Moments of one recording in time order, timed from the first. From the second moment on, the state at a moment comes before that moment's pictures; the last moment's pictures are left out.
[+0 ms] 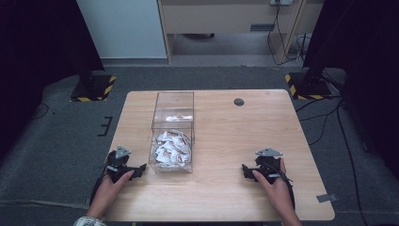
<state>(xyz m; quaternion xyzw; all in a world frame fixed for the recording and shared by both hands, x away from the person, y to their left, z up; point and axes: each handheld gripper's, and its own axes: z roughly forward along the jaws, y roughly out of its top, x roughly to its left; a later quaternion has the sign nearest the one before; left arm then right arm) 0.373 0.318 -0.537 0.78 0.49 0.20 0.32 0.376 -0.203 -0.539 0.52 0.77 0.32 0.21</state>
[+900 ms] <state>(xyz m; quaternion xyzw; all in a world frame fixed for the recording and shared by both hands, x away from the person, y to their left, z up) 0.372 0.318 -0.537 0.79 0.49 0.20 0.32 0.370 -0.202 -0.522 0.50 0.78 0.34 0.19</state>
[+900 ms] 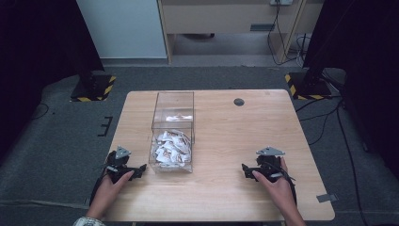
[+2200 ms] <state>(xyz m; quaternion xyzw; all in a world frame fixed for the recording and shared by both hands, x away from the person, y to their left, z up) 0.372 0.318 -0.537 0.79 0.49 0.20 0.32 0.378 -0.154 -0.486 0.44 0.81 0.33 0.18</state>
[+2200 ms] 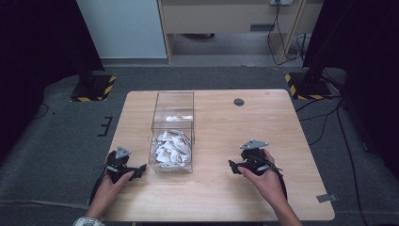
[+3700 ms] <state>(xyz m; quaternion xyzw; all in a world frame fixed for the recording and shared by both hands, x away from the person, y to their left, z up) 0.372 0.318 -0.537 0.79 0.49 0.20 0.32 0.400 -0.101 -0.432 0.40 0.82 0.35 0.19</state>
